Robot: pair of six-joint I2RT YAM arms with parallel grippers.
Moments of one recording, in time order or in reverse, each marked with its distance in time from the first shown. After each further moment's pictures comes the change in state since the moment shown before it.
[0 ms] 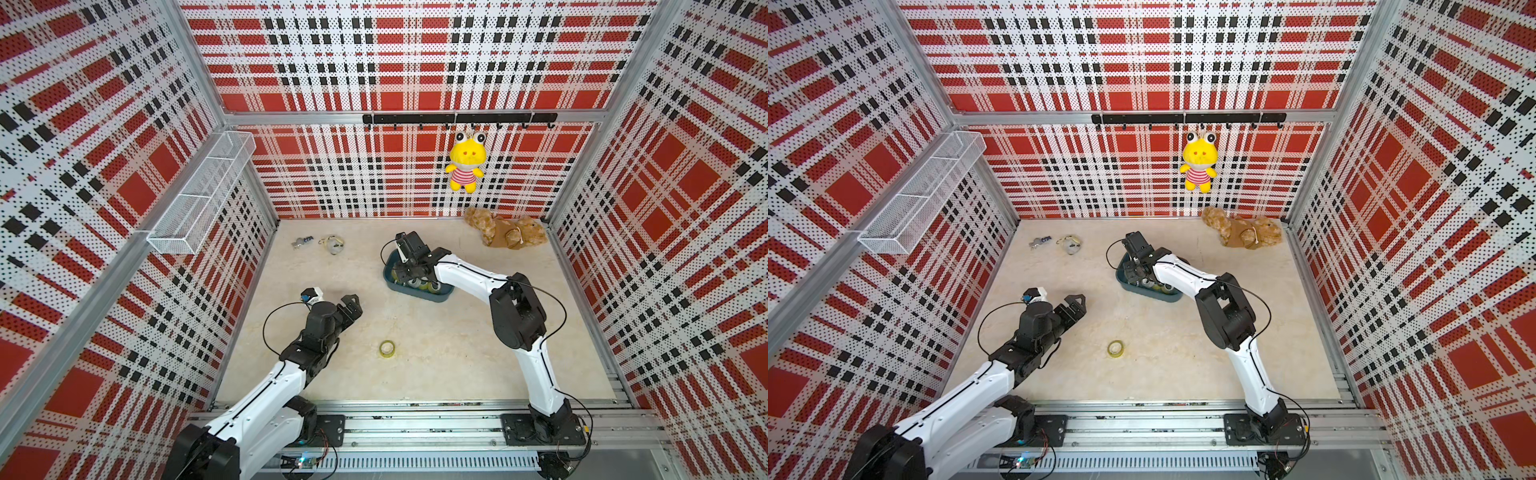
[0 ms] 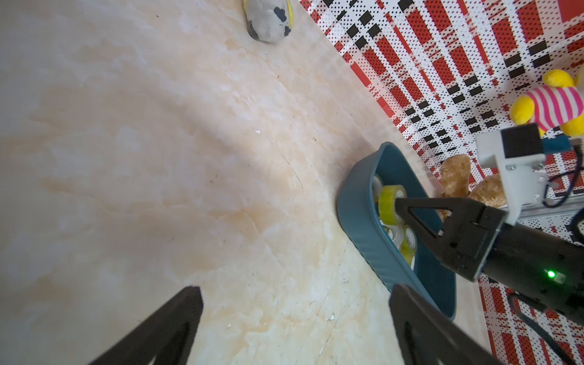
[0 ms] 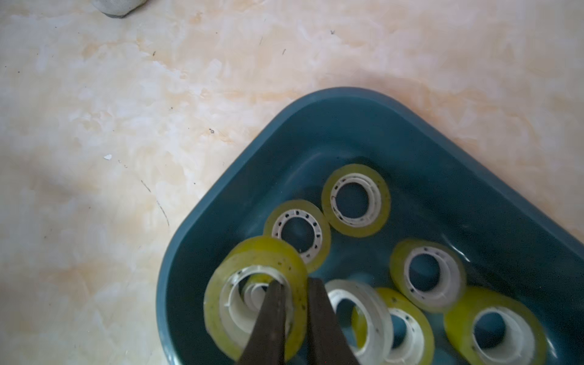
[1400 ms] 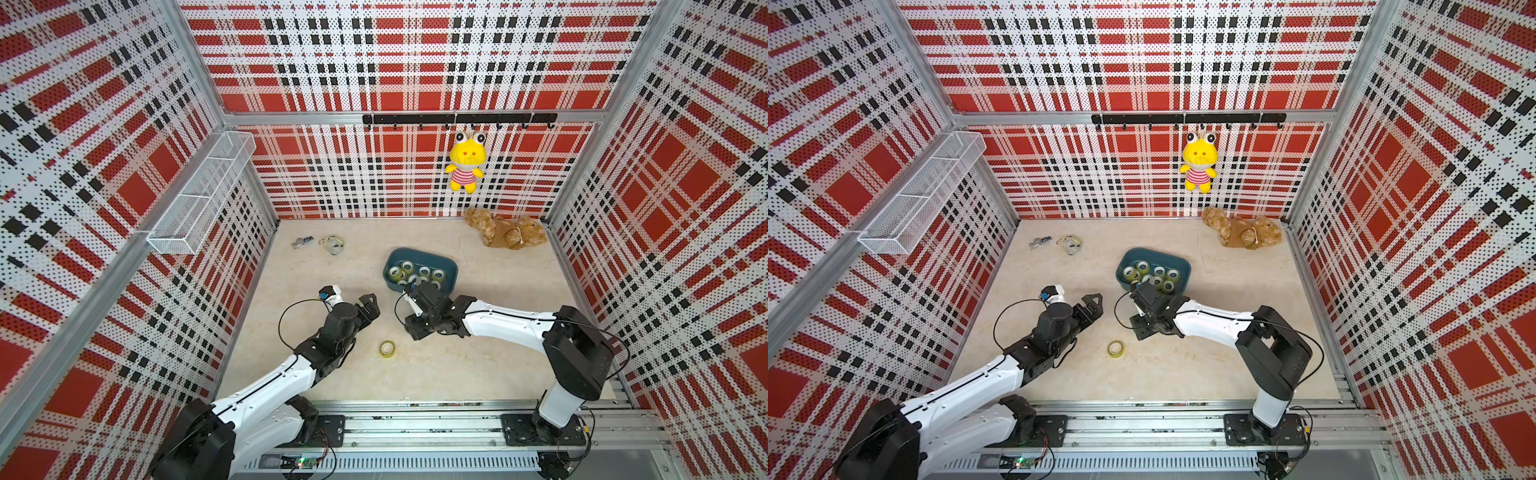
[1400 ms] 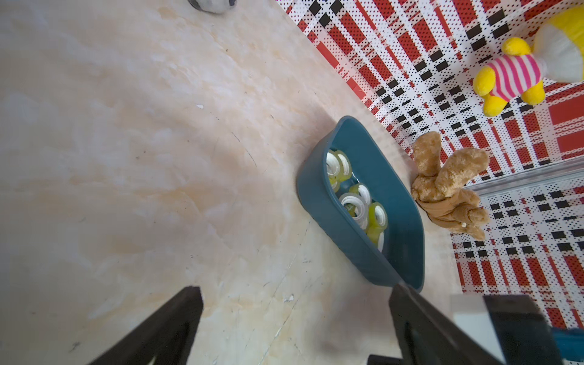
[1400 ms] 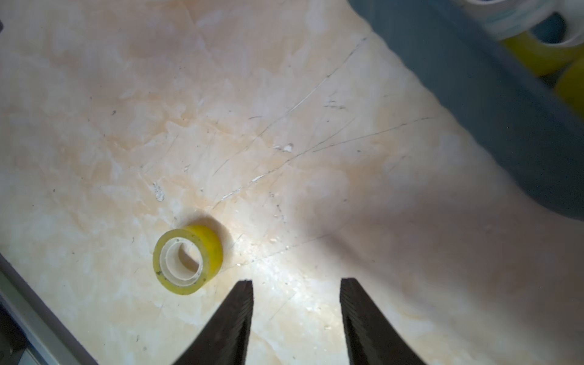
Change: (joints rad) left arm -0.219 0.085 0.052 0.059 -0.147 -0.077; right arm 0.219 -0.516 -0.760 0.137 -0.102 0.125
